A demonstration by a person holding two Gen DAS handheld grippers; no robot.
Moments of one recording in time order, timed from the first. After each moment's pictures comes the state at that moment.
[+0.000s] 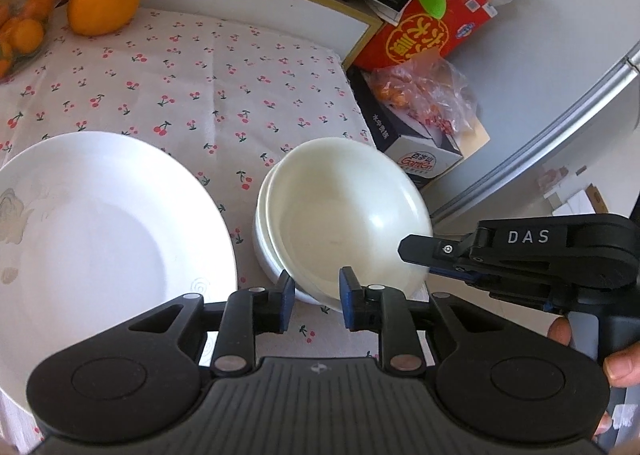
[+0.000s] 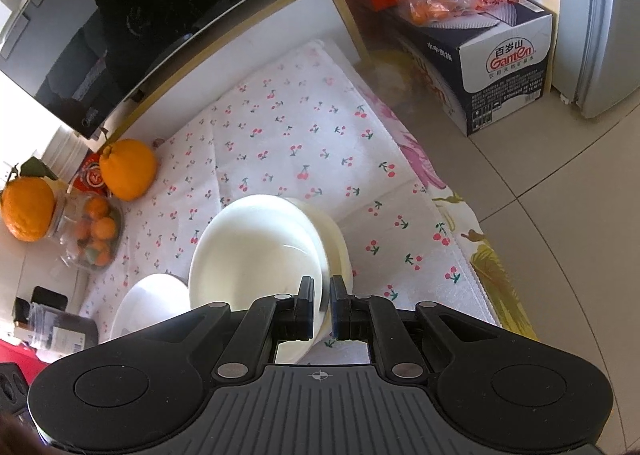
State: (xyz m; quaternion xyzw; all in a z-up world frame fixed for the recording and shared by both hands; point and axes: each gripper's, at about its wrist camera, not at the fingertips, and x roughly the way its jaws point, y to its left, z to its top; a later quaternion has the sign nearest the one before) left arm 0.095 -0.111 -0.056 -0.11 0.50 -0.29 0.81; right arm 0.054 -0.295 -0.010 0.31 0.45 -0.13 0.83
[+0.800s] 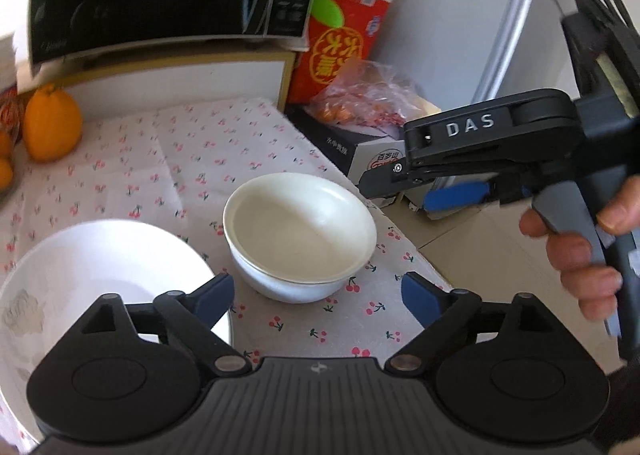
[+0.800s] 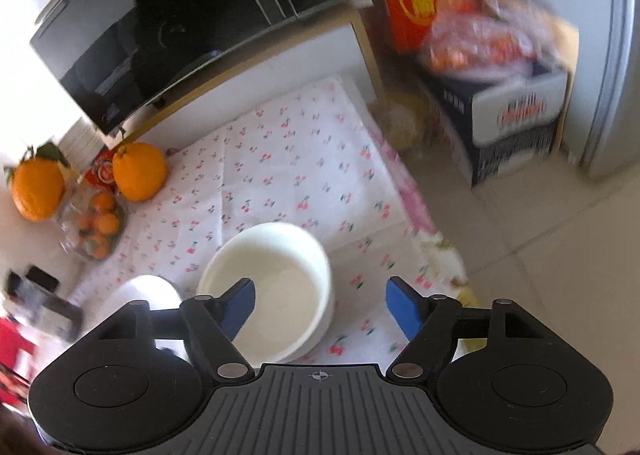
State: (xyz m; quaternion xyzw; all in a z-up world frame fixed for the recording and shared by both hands) left arm 0.044 -0.116 -0.049 0.05 0.36 -0.37 0.86; right arm 0.040 -0.300 0.000 0.21 0.40 -0.11 0.89
